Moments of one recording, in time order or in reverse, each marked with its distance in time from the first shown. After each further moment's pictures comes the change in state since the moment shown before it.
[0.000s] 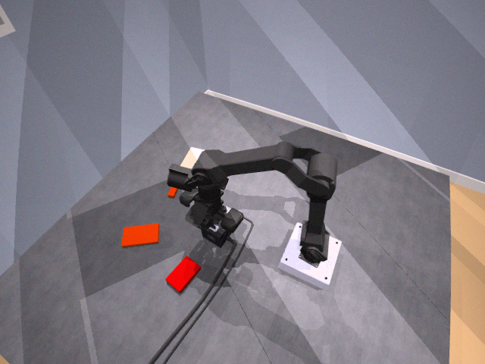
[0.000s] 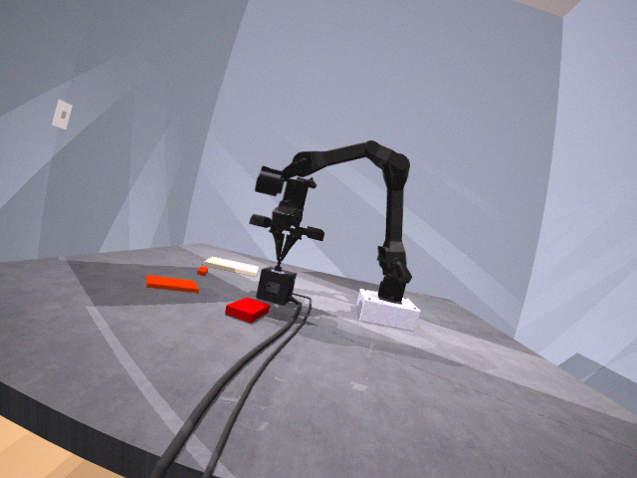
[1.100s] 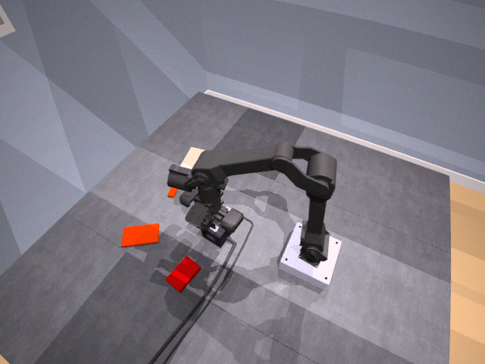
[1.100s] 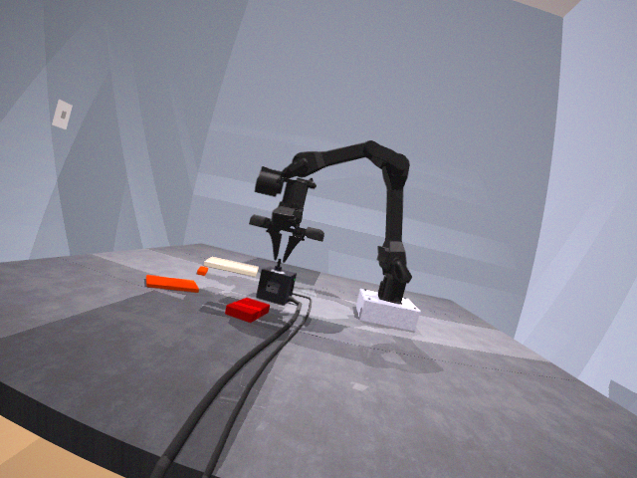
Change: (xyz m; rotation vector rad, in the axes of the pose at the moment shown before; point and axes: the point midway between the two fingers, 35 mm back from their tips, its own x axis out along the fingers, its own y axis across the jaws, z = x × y) arm 0.000 0.000 0.000 0.000 -0.001 -0.001
